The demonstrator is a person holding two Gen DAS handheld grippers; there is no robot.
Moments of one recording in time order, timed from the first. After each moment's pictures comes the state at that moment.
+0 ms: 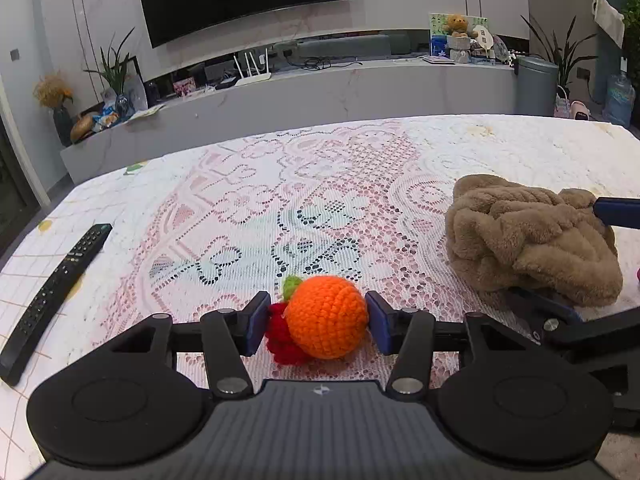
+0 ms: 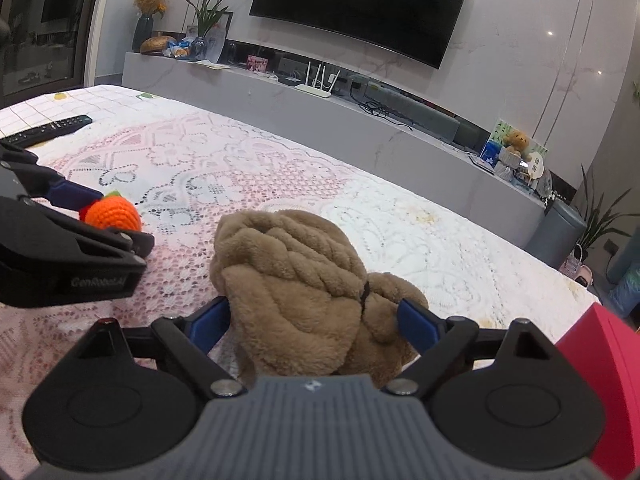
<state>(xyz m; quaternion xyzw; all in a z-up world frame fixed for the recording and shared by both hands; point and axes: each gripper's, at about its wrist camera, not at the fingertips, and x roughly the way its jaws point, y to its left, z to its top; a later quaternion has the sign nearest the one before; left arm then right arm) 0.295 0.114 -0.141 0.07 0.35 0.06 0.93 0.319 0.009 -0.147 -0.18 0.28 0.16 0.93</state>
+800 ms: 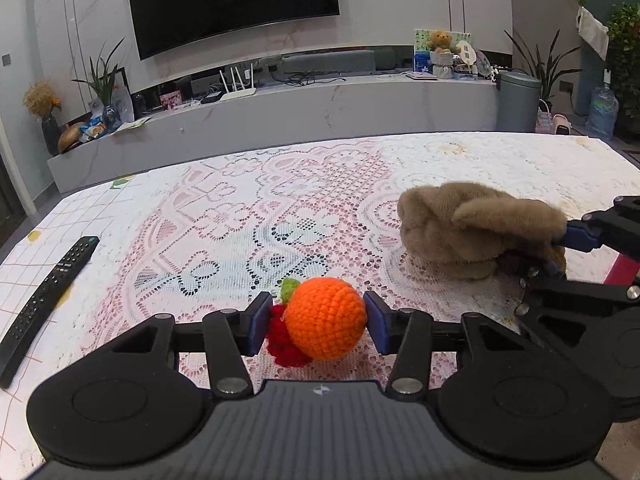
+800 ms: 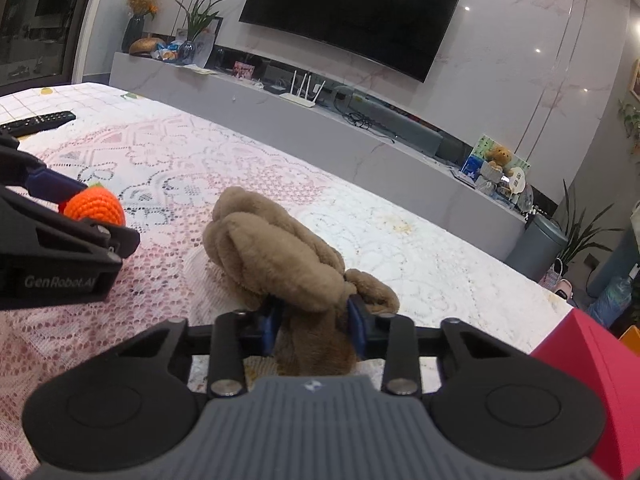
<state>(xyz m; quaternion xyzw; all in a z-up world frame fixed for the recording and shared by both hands) 0.285 0.102 -0.131 0.05 0.33 0.04 0.94 0.318 0.005 -0.149 -0.20 0.25 0.14 0.94</state>
